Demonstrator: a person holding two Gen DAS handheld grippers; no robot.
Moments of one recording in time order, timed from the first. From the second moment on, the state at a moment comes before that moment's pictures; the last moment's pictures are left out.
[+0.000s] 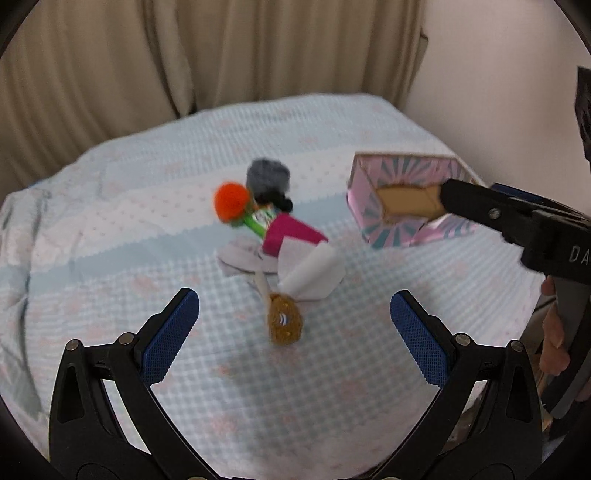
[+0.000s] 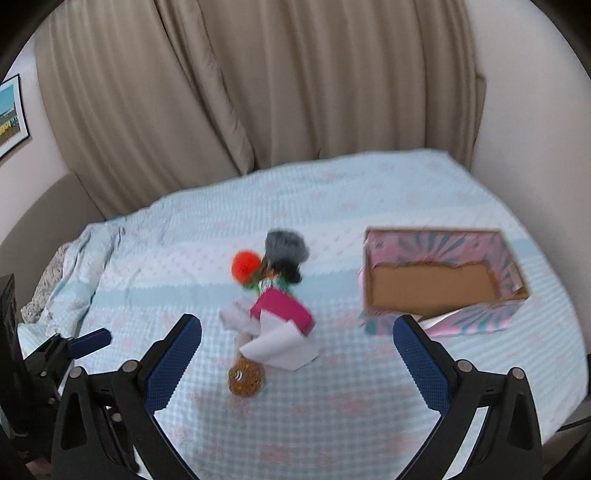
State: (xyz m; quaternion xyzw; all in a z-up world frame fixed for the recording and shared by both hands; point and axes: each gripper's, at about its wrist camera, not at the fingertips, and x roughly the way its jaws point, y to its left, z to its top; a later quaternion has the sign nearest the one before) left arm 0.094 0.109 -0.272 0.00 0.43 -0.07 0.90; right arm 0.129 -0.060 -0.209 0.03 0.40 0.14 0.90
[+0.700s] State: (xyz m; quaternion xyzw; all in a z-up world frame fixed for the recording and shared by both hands) left arm 0.171 0.119 -0.435 0.02 0.51 -0.13 0.85; right arm 0.211 -0.012 -0.389 0.08 0.49 0.19 0.85
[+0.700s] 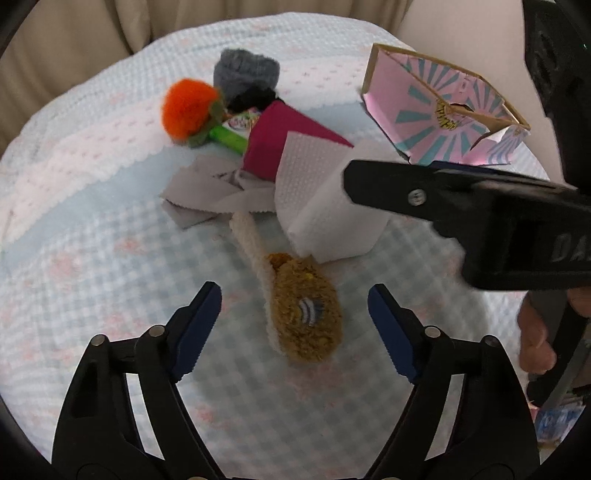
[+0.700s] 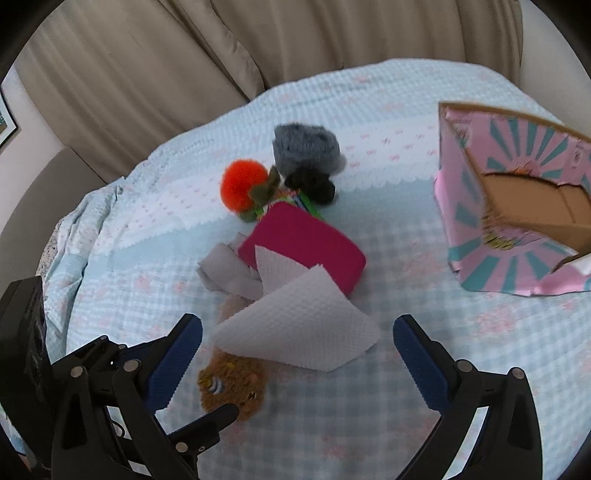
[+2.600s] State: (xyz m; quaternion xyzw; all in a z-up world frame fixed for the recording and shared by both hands) left arm 0.203 0.147 -0.237 -0.06 0.45 -0.15 0.88; right arm 0.201 -0.047 -0.237 0.10 0.46 0.10 0.88
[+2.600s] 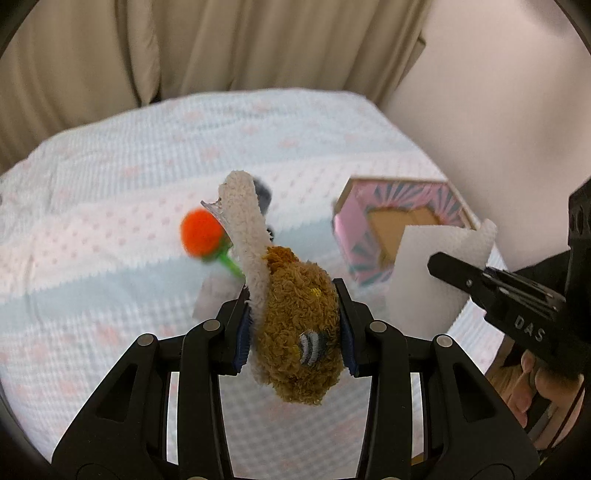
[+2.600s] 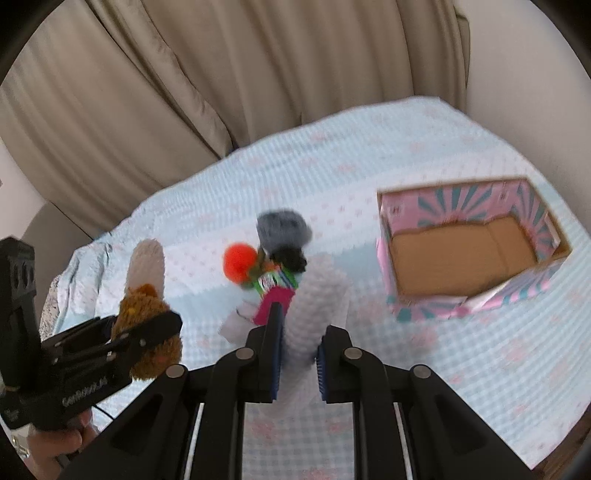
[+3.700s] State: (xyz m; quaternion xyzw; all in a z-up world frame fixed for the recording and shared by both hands) left arm 0.376 -0.147 -0.281 -0.06 0.55 -0.10 0.83; right arm 0.347 -0.310 -0.234 0.04 0.52 0.15 0.84
